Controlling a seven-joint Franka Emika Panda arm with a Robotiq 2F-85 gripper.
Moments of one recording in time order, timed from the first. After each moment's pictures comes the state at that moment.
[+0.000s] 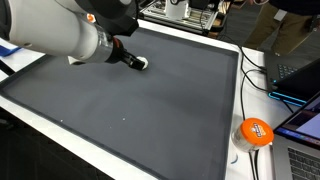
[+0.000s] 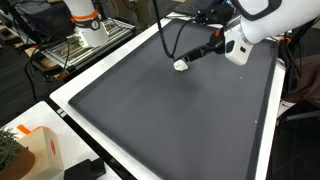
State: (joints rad) arm 0.04 1.20 0.02 -0.60 0.07 1.08 0.33
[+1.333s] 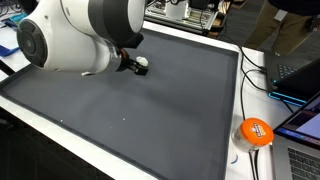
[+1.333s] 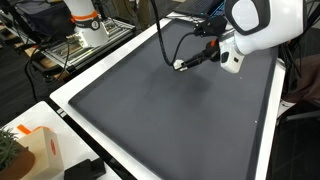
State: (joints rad) arm 0.06 1.28 0.01 -0.55 0.03 1.06 0.29
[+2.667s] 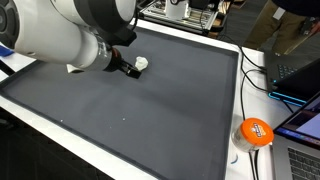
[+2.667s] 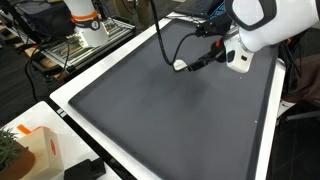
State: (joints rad) arm 0.04 1.24 0.02 -0.59 0.05 1.18 0.29
